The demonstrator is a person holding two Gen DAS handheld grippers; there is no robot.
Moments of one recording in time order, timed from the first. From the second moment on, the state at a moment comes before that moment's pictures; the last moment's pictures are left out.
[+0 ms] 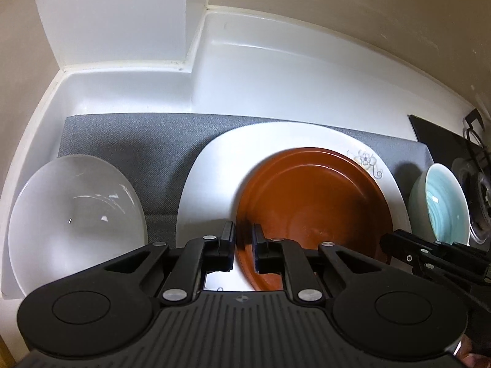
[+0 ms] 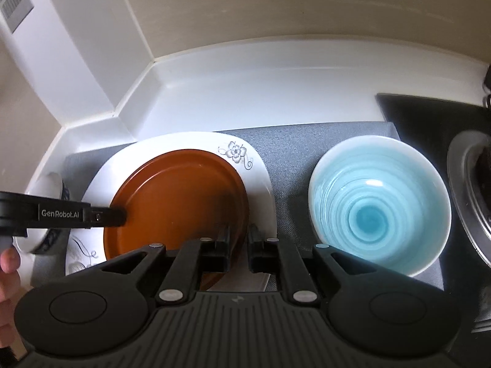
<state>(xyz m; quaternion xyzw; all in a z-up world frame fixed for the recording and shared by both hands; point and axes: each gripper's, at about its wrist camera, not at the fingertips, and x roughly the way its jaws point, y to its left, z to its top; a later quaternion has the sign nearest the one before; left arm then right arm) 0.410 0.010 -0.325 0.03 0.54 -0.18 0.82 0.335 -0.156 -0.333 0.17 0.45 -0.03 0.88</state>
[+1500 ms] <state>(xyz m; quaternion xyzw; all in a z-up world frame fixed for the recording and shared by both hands) 0.373 0.216 -0.321 -0.26 0.51 -0.08 0.82 0.390 0.028 -0.298 0.06 0.45 0.13 0.88</state>
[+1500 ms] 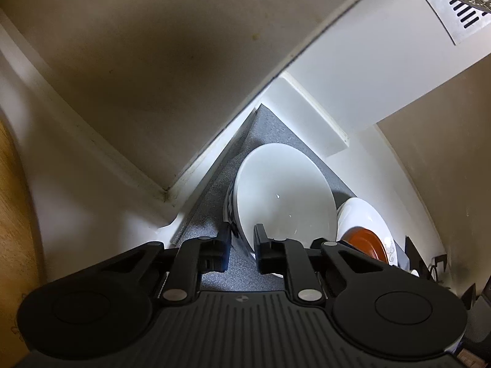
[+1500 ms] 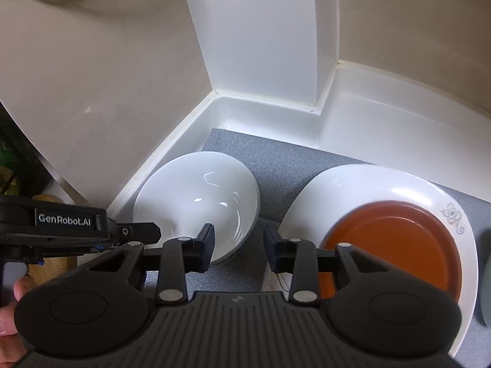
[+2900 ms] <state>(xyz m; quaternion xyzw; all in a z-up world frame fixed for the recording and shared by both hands) 0.370 0.212 -0.326 -0.25 0.51 -0.08 0.82 0.382 0.010 -0.320 0.11 0.50 0.14 0.85</state>
